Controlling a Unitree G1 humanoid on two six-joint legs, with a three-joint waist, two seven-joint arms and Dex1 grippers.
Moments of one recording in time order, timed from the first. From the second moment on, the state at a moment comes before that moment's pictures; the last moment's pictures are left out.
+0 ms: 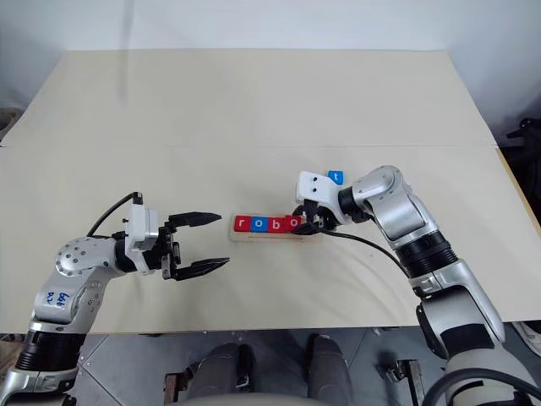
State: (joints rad) left arm -0.19 0.61 0.06 -0.18 -0.47 0.16 -1.07; right arm -0.83 -0.58 0.39 0.24 0.02 0.41 1.28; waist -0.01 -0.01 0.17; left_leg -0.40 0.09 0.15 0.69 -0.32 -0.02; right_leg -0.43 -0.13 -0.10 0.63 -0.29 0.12
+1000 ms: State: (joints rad) left arm -0.18 0.61 0.11 -0.13 -0.47 0.14 -1.05; right arm -0.08 -0.67 -0.33 -0.01 0.32 0.25 1.02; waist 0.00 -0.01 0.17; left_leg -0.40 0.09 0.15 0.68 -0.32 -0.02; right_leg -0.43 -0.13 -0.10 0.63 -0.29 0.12
